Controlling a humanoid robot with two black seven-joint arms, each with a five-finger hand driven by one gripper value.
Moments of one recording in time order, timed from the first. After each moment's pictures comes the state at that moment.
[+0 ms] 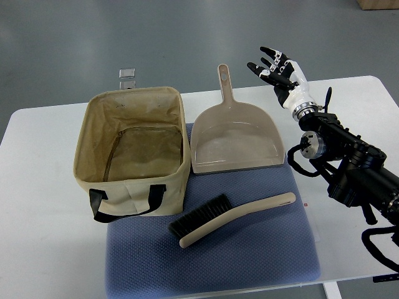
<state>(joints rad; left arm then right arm) 0.01 0.00 -0.21 -0.16 -0.06 -0.02 -0.03 0.81 -0.08 0.78 0.59 -0.34 -0.01 0.43</state>
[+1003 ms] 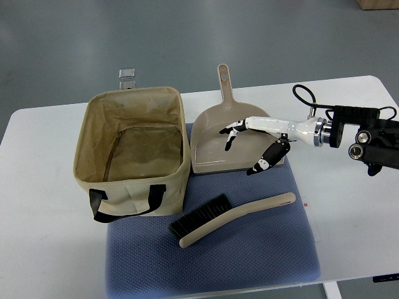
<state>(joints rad) 0.01 0.00 -0.21 -0.16 -0.06 -0.02 -0.04 1.14 -0.62 -0.14 1.24 -0.99 0.07 0.46</state>
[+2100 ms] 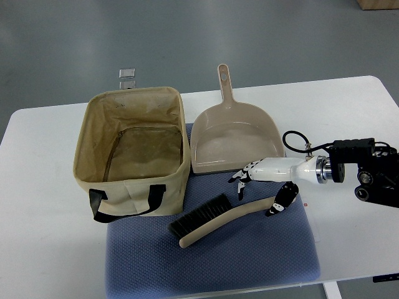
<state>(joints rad) 0.00 0.00 -0.21 -0.16 -0.06 -0.02 -0.03 1.04 -0.62 -0.18 1.30 -1.37 -0.03 0.41</state>
